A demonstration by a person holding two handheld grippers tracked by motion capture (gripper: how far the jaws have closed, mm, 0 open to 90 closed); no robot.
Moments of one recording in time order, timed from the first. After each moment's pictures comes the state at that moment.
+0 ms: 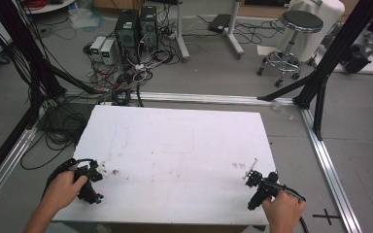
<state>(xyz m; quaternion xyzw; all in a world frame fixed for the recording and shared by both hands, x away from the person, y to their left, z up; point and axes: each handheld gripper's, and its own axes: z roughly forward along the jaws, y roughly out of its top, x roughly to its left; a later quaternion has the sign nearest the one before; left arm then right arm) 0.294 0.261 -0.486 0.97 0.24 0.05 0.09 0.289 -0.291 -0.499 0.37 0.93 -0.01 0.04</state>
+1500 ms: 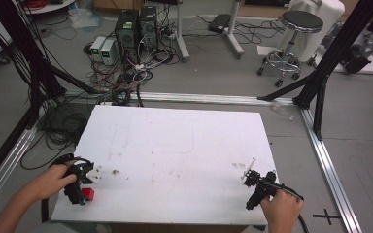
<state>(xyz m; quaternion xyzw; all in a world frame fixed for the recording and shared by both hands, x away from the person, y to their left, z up) 0.301 0.283 -0.481 1.00 0.06 0.01 0.06 0.291 -0.286 -0.498 0.36 0.93 -0.01 0.03</state>
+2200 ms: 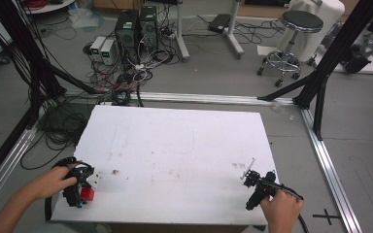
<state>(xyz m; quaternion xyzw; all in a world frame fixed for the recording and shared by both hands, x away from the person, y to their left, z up) 0.304 0.291 -0.503 1.00 0.02 0.00 0.03 0.290 -0.285 -0.498 0.36 0.93 -0.01 0.03</state>
